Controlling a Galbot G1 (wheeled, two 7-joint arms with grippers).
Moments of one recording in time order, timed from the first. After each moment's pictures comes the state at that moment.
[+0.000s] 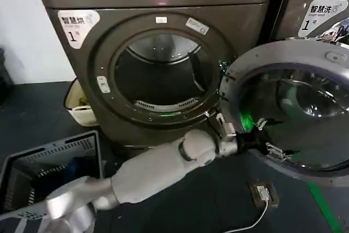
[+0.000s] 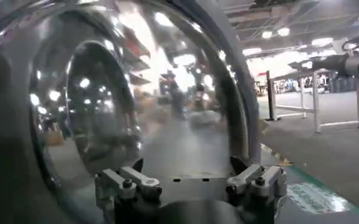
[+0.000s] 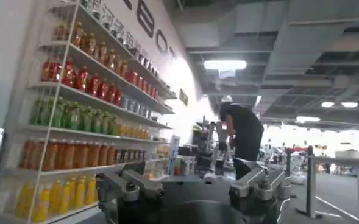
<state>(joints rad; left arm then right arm) 0.21 -1.53 0.70 -1.38 -0.68 0.05 0.32 -1.57 1.11 2.21 1.61 0.46 -0.20 -0.14</state>
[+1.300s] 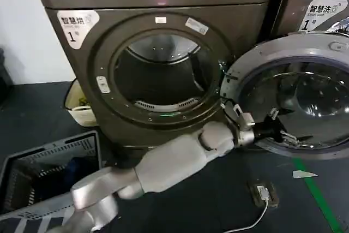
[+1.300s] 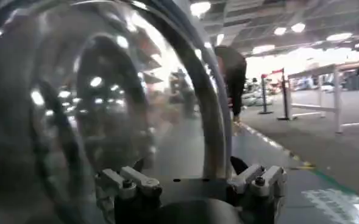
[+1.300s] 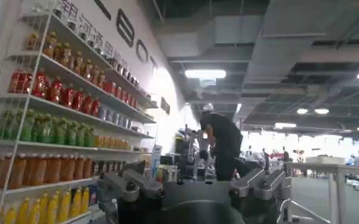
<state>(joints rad) 0.16 -1.61 0.67 -1.21 -0.66 0.00 0.25 -1.57 1.11 2.25 1.63 0.47 -0.20 -0.15</state>
